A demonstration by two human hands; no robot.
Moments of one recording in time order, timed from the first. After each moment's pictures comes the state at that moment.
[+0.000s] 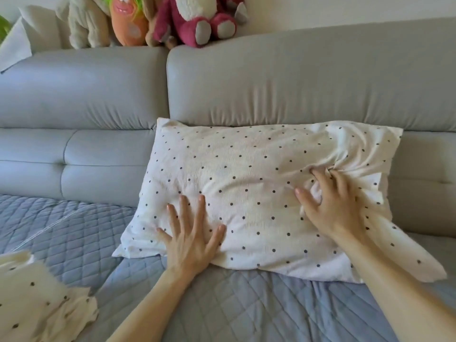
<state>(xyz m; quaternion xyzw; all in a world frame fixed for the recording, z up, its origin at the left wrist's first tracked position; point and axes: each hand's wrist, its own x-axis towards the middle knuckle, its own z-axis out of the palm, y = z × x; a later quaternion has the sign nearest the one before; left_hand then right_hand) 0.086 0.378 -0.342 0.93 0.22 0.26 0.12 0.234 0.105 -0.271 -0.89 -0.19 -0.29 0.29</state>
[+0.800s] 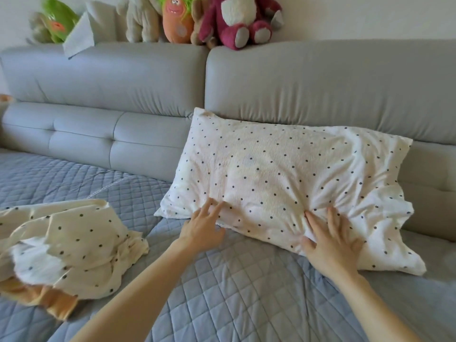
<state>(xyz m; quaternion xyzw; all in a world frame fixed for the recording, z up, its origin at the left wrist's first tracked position) 0.003 0.377 -0.307 0.97 0.16 0.08 0.15 0.123 0.083 -0.320 -0.97 -0.17 -0.07 0.12</state>
